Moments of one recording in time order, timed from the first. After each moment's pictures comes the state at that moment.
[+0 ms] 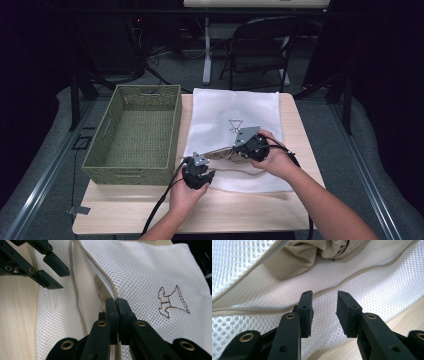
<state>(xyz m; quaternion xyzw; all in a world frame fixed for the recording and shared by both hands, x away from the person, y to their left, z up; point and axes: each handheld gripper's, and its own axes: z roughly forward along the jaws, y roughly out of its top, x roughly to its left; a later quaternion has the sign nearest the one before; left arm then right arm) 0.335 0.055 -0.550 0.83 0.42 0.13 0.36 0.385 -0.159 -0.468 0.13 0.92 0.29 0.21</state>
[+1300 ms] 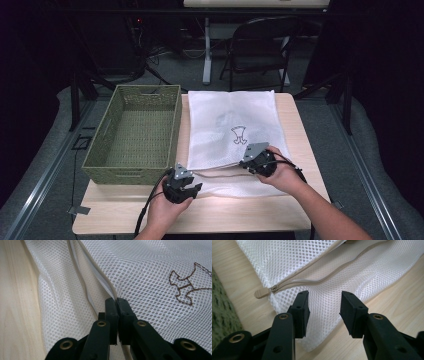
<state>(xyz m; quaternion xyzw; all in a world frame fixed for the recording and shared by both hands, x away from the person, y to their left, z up) 0.294 0.102 -0.540 0.83 0.41 0.12 0.36 0.361 -0.184 -0.506 0.14 0.93 0.29 0.18</state>
